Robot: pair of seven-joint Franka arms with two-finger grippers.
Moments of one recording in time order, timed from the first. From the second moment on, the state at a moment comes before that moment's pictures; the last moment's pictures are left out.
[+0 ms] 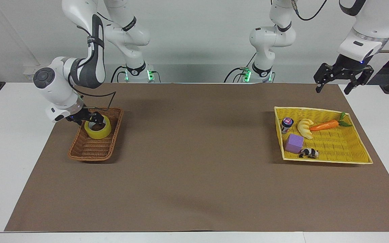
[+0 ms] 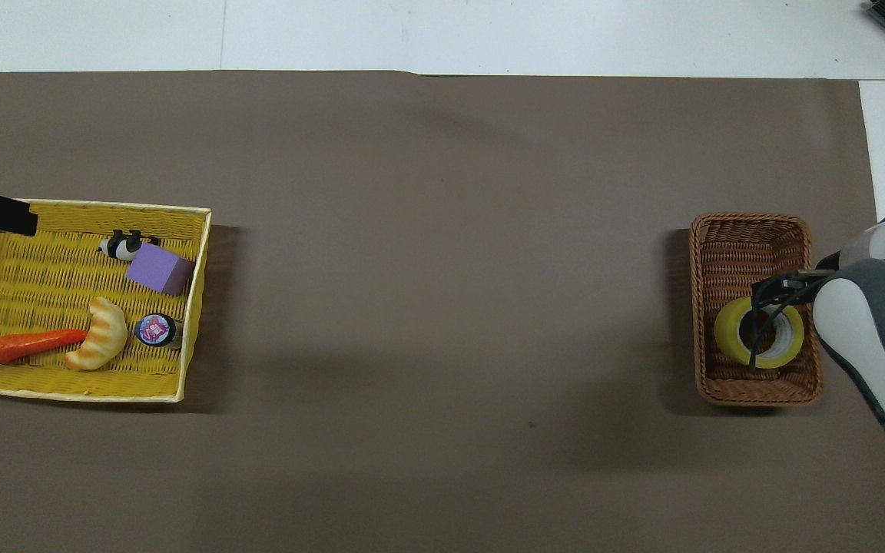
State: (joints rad) left arm -0.05 0.02 -0.01 -1.46 0.02 1.57 0.12; right arm -0.16 0.11 -0.02 -2.01 -0.03 2.02 -0.11
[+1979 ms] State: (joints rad) left arm -0.05 0.02 -0.01 -1.46 0.02 1.57 0.12; right arm -0.03 0.03 0.05 -1.49 -0.02 1.50 -0.01
